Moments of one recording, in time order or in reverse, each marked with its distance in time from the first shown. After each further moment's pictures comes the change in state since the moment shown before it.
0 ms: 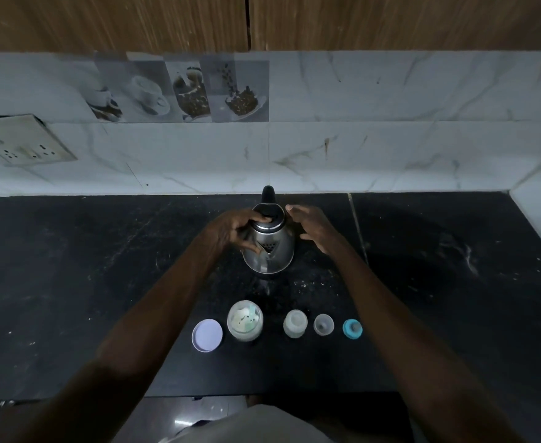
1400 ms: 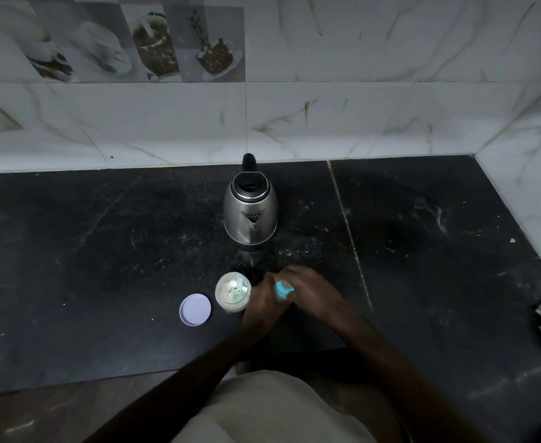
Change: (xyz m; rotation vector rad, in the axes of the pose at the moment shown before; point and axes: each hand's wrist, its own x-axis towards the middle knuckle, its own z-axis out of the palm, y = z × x) left_hand -0.017 -0.253 0.107 0.681 0.308 0.679; right_hand -0.143 0.134 0.029 -0.841 -0.140 -0.436
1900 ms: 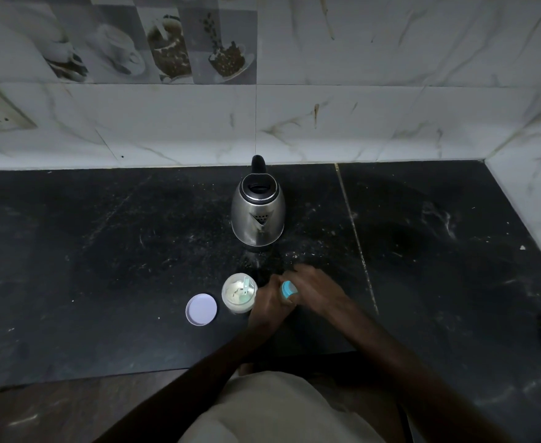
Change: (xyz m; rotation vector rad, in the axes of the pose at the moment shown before) left_hand 0.000 -0.003 -0.001 -0.037 -0.007 -0.048; right_hand 0.017 -0.015 -0.007 -0.256 -0.169 0.175
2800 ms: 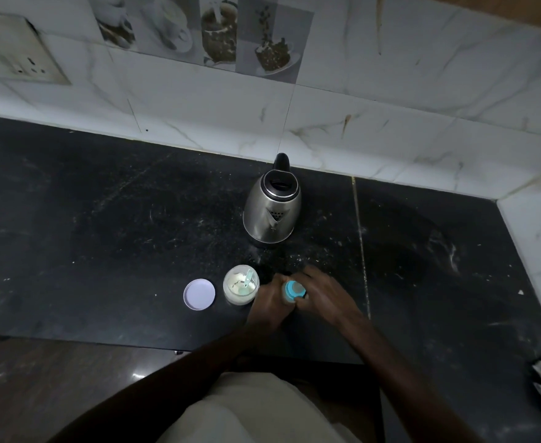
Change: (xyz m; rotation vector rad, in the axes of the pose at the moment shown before) left_hand -0.009 0.002 0.000 -0.122 0.103 0.020; right_hand -0.012 0.013 0.002 0.012 0.077 -0.116
